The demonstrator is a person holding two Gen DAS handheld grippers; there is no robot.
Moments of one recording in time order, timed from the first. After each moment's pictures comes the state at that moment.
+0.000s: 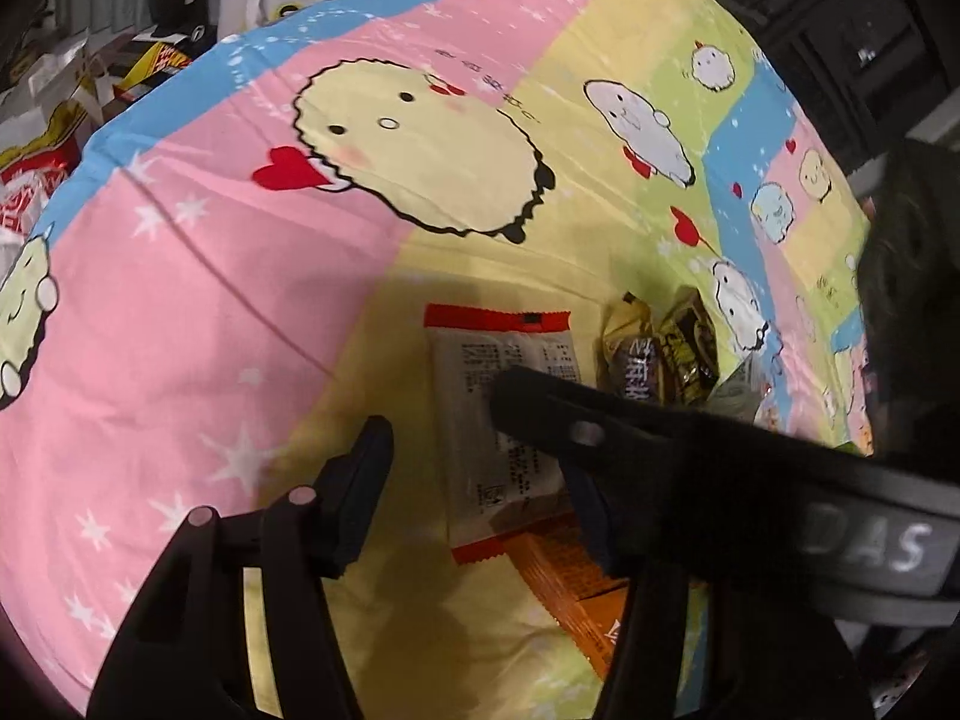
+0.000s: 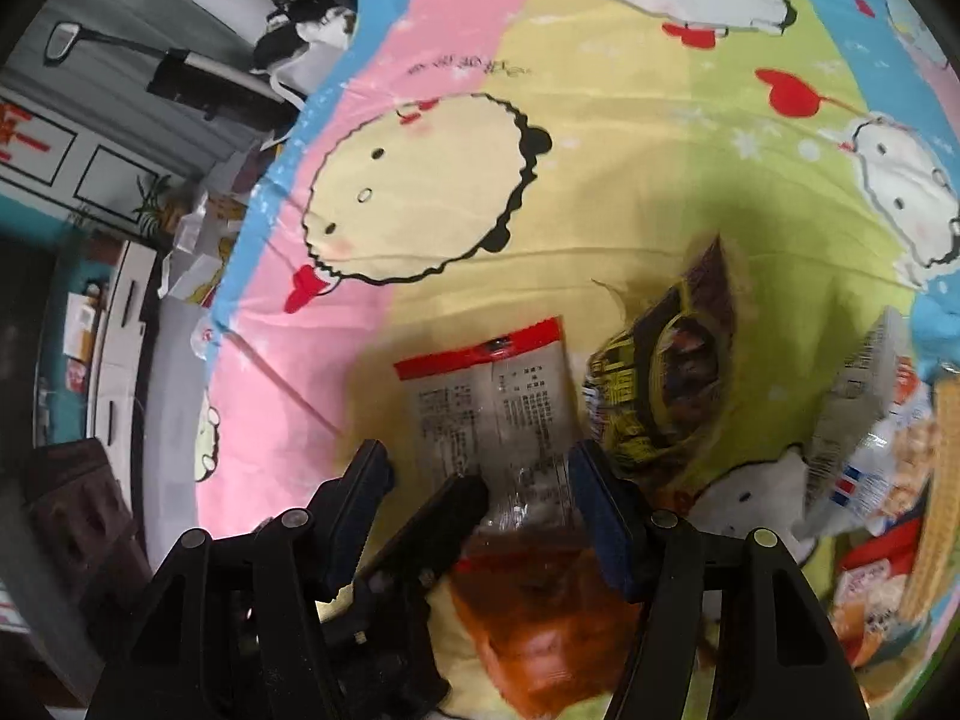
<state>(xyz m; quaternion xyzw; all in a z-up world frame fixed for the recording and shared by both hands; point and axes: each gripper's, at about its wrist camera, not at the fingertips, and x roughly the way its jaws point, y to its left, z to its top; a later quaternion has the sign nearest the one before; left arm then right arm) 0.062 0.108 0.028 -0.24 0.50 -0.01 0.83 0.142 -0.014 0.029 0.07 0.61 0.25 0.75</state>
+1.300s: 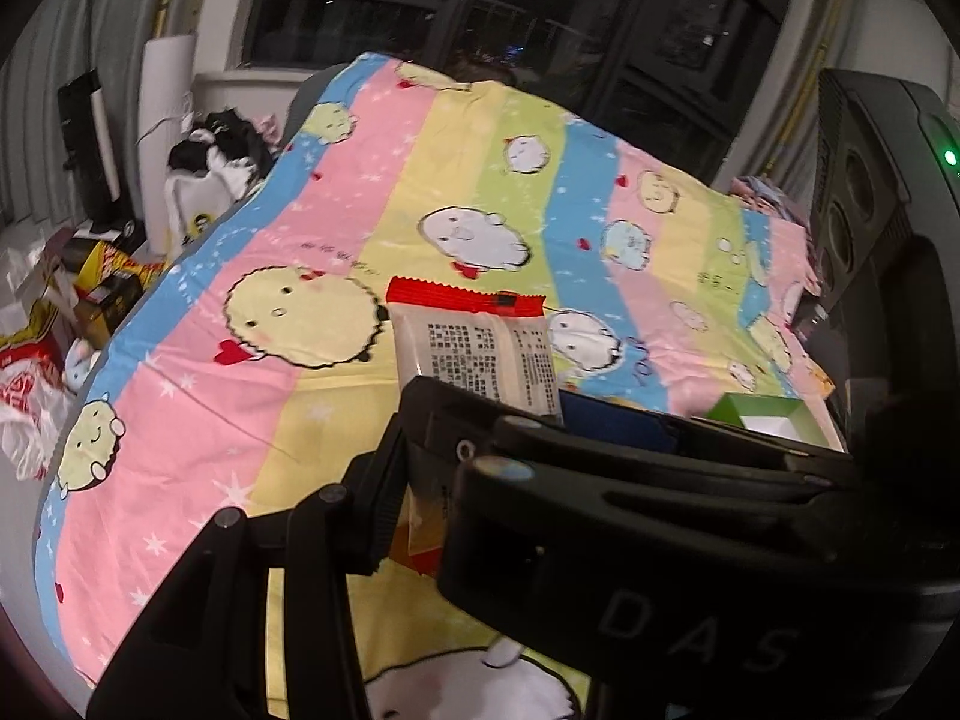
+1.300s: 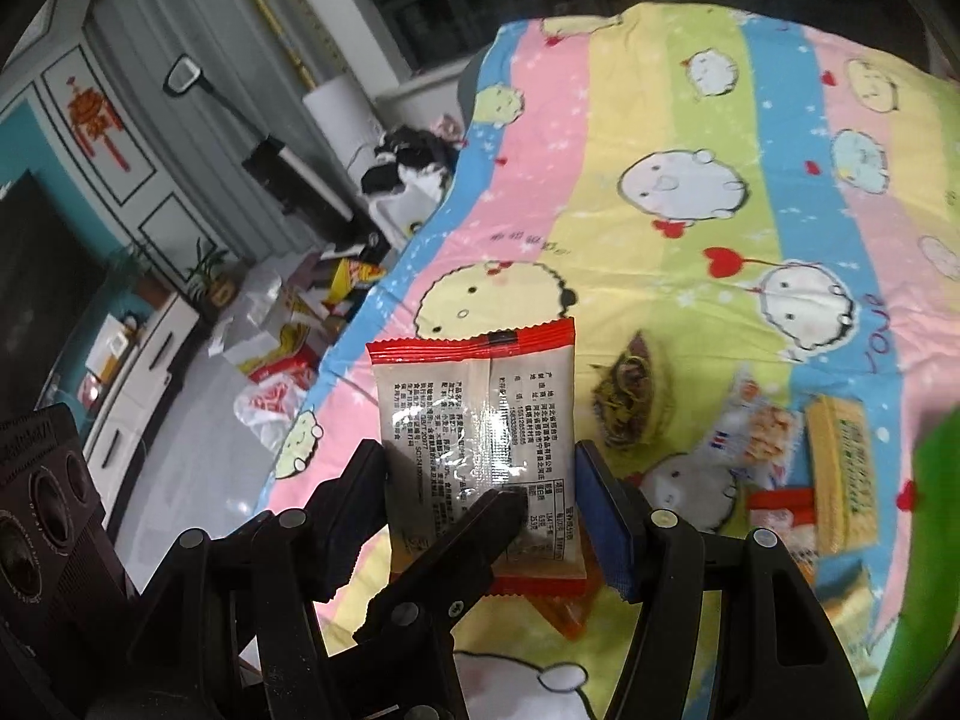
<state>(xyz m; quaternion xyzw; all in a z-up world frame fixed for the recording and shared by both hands) -0.020 0.052 0.126 -0.13 0.33 -0.09 0.93 0.039 -0.056 0.124 0.07 0.42 0.27 0.87</state>
